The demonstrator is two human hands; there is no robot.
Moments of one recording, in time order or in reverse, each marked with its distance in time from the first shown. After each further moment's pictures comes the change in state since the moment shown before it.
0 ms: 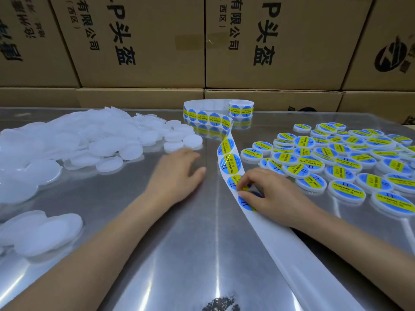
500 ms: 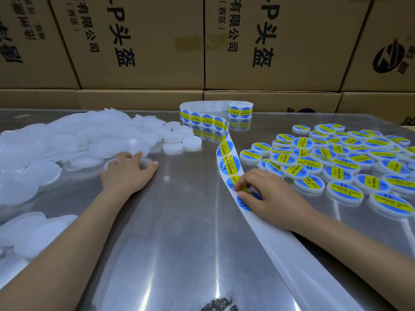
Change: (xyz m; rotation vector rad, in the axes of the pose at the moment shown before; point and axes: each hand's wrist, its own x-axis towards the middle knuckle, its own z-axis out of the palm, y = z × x) left_hand -0.001 -0.077 -0.015 0.078 -0.100 -0.608; right_hand 0.001 0.000 0.002 -0.001 0.000 -0.044
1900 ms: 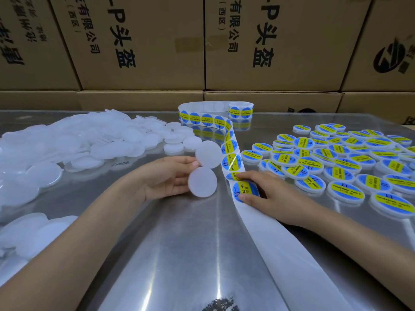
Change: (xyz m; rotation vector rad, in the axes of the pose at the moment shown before) left_hand -0.044 0.061 -0.025 -1.134 -0.840 0.041; right_hand 0.004 0.013 -0.003 0.028 -0.113 0.045
